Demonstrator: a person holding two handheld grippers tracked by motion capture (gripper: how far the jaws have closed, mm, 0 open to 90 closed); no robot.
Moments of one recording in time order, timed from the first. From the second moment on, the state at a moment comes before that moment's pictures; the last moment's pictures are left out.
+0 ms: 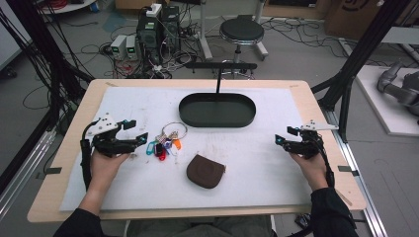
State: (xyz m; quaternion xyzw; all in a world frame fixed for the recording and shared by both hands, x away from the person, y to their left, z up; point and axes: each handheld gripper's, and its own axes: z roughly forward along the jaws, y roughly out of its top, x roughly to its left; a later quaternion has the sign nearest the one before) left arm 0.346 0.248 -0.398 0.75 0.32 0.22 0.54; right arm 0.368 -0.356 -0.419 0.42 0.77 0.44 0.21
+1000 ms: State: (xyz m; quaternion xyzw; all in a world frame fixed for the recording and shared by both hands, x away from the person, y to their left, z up) left arm 0.380 0.218 -0.395 0.75 0.36 0.19 0.52; right arm 0.370 -0.356 -0.422 0.42 0.77 0.43 0.22
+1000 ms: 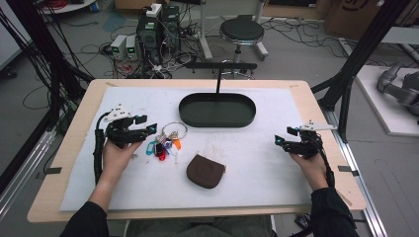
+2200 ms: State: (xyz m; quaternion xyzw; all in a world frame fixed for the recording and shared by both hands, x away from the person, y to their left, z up) left arm 0.442 0.181 -0.435 0.76 0.47 0.17 0.41; right arm 0.370 -0.354 -0.425 0.41 0.78 0.42 0.21
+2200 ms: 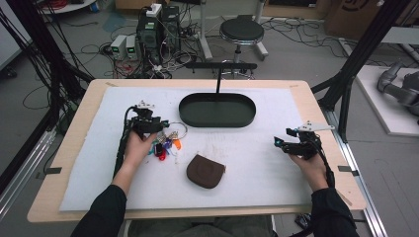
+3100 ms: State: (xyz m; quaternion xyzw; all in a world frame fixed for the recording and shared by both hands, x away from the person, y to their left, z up) left arm 0.446 0.163 -0.440 0.80 0.47 0.19 0.33; right arm 0.370 -0.354 -0.426 0.41 0.79 0.41 0.21
